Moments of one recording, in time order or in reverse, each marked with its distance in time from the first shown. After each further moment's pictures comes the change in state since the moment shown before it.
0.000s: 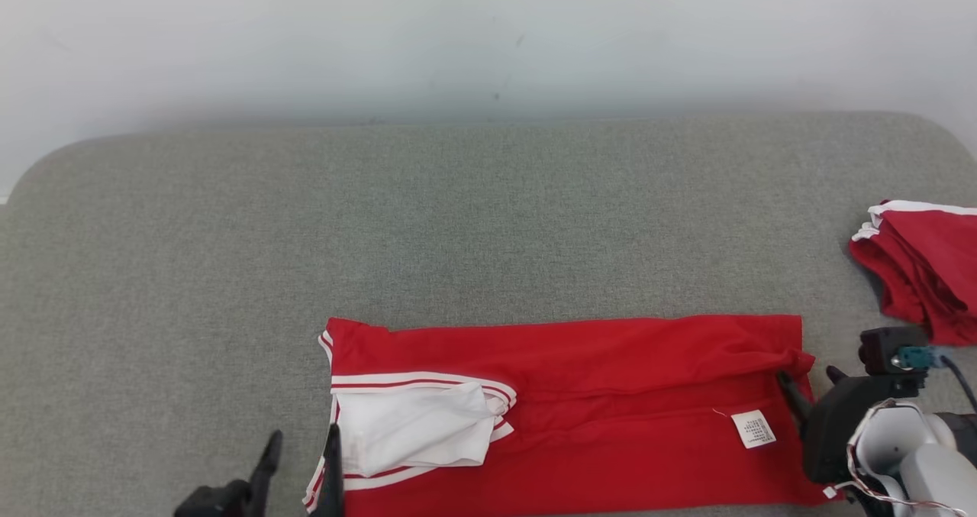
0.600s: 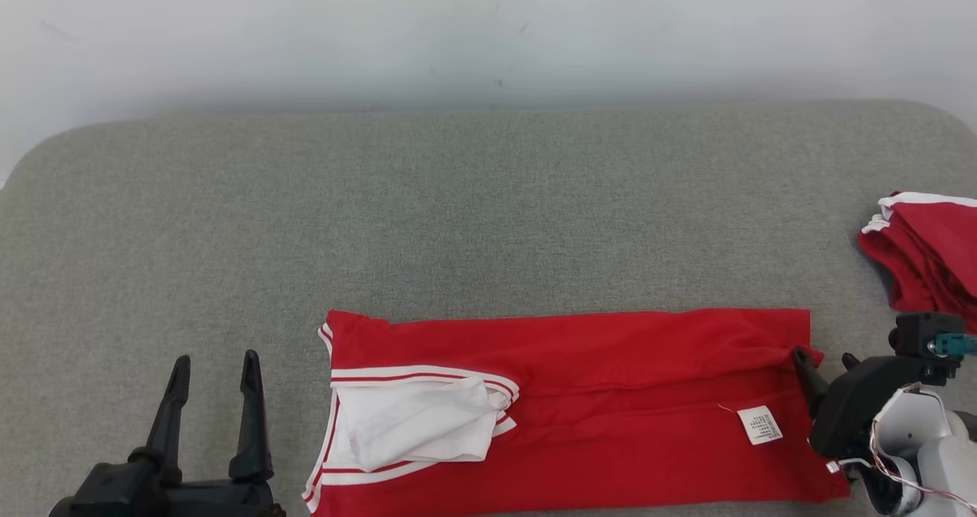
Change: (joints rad) left arm 0.026 -0.080 0.341 -0.196 0.293 -0.172 -0.006; right arm 0.041 0.088 -0.214 -0.139 -0.018 0.000 0.113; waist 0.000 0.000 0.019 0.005
